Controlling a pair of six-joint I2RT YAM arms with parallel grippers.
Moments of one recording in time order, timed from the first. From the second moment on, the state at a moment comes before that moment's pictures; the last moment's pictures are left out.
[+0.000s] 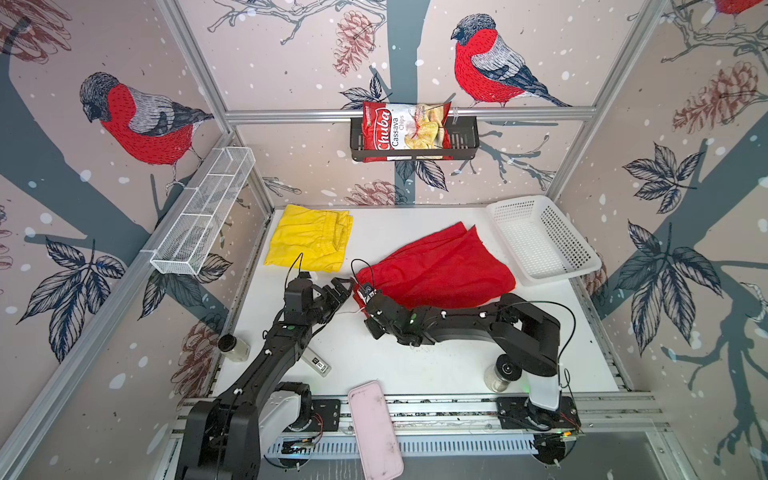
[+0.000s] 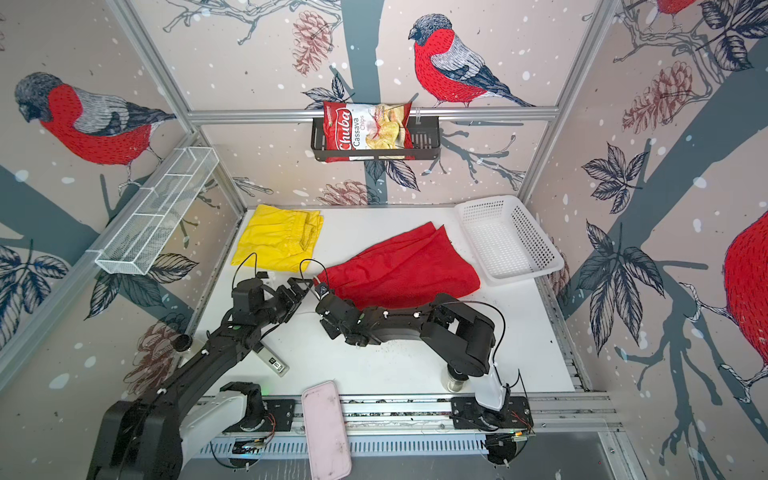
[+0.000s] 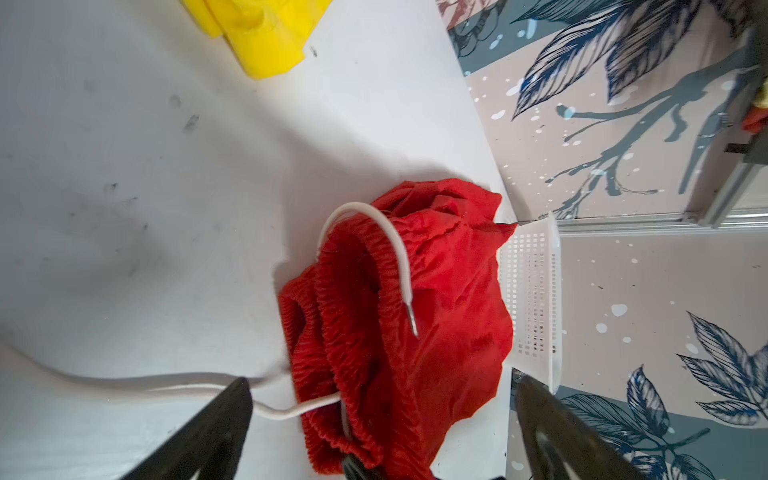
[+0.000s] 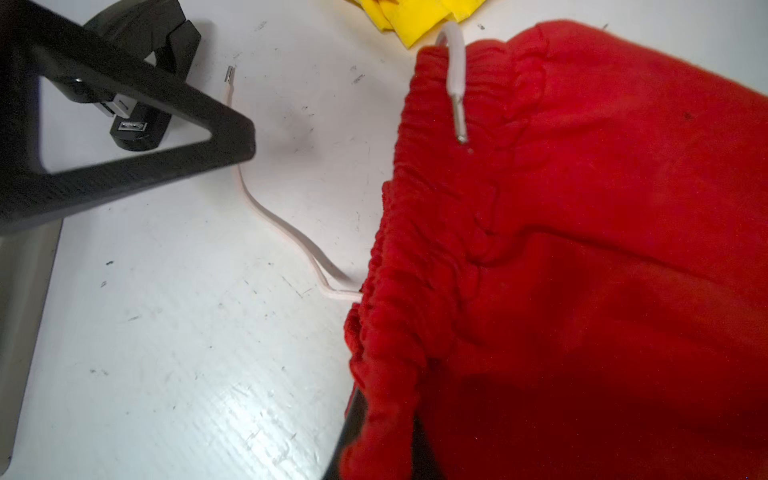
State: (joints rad) left arm -0.11 1.06 0.37 0.08 0.42 -0.99; right arm 1.21 1.96 1.18 0.00 0.27 0.26
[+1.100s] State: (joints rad) left arm -0.34 1.40 0.47 0.20 0.38 -1.06; right arm 1.19 1.88 1.07 0.19 0.26 0.50
